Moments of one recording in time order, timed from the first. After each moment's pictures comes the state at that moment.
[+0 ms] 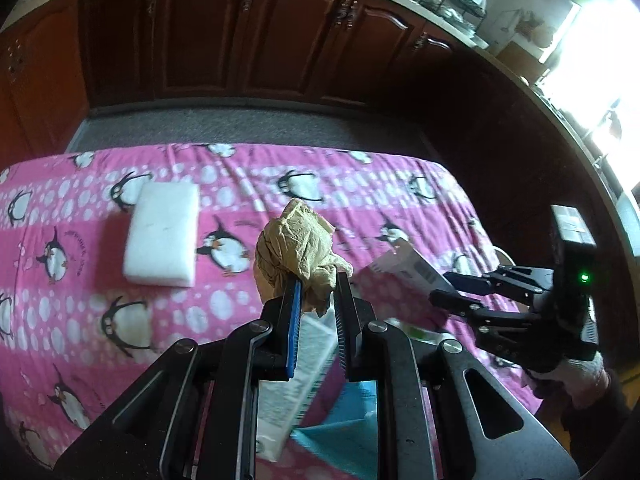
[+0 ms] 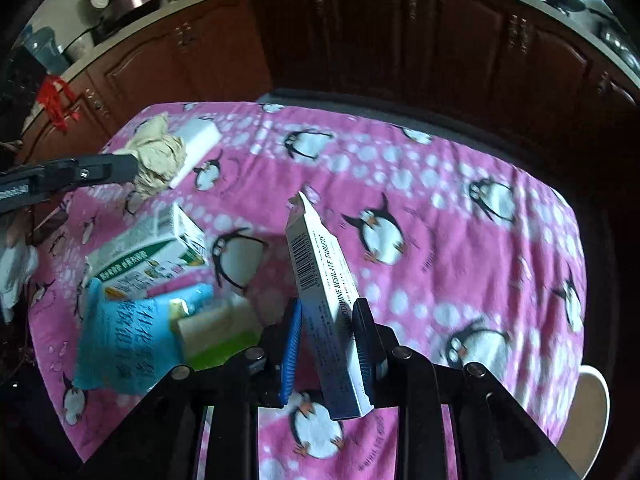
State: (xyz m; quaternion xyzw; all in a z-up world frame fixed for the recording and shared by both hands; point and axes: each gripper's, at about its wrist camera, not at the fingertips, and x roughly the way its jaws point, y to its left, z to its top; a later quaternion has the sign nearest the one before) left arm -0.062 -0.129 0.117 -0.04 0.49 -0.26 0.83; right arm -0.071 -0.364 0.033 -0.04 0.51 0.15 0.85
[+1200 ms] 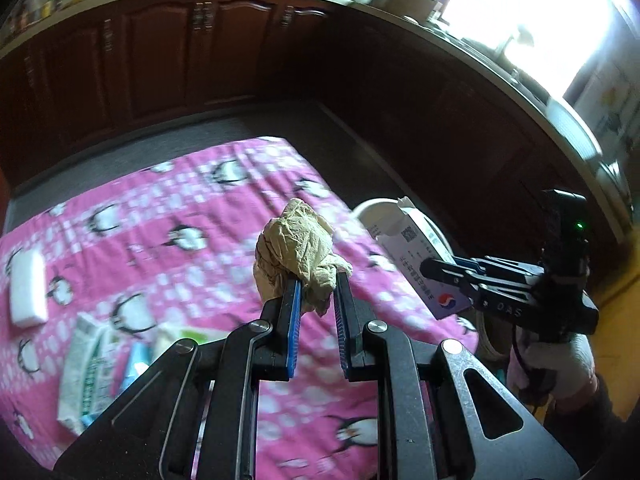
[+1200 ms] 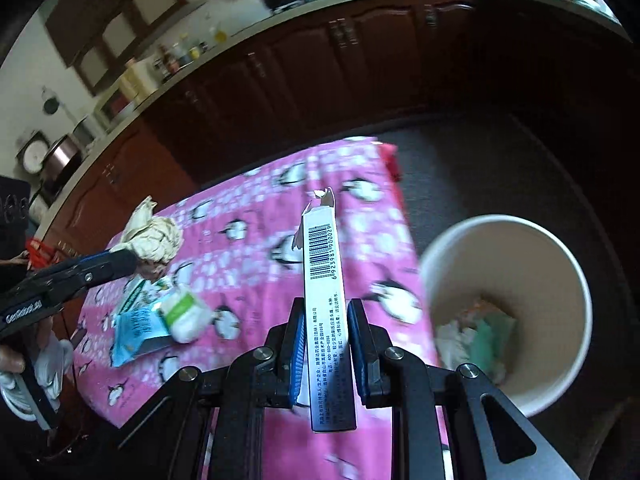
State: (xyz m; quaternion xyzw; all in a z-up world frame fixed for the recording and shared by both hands) left arm -0.162 -0.300 0.165 0.05 0.46 -0.42 0.79; right arm -0.227 -0.548 0.082 0.19 0.43 0.00 0.88
